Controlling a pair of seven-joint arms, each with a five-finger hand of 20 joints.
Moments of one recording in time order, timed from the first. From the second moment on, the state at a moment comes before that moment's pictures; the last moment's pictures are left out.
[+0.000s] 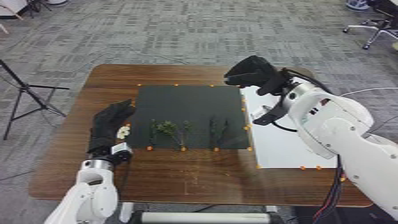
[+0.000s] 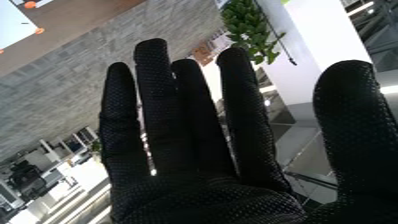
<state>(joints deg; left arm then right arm) 107.1 -66.0 -84.3 -101.6 54.0 11.4 19.0 -69.5 -42.5 58.8 -115.5 -91.6 -4.4 20.8</state>
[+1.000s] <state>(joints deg) 121.2 -68.1 -92.5 -110.8 54.2 14.5 19.7 -72.9 -42.4 61.6 -115.6 -91.4 -7.0 21.7</state>
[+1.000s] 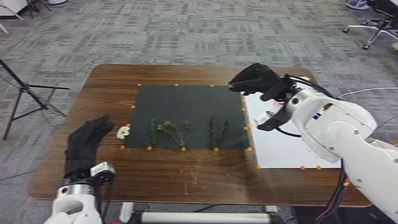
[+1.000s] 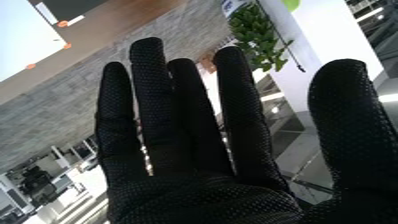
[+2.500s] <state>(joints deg) 114.3 -65.5 -86.4 -107.2 49.7 17.0 15.6 -72.5 -42.9 59.6 -115.4 -90.3 -9.8 21.6</state>
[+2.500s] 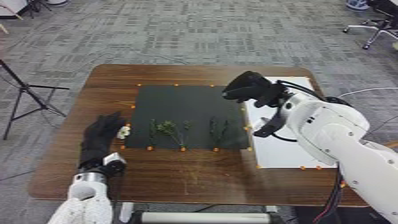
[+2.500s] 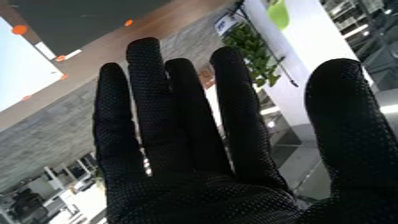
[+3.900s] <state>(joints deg) 124.4 -68.3 -104.9 -107.7 60.1 14.7 16.8 -75.8 -42.8 63.2 -116.0 -89.4 -9.9 22.3</state>
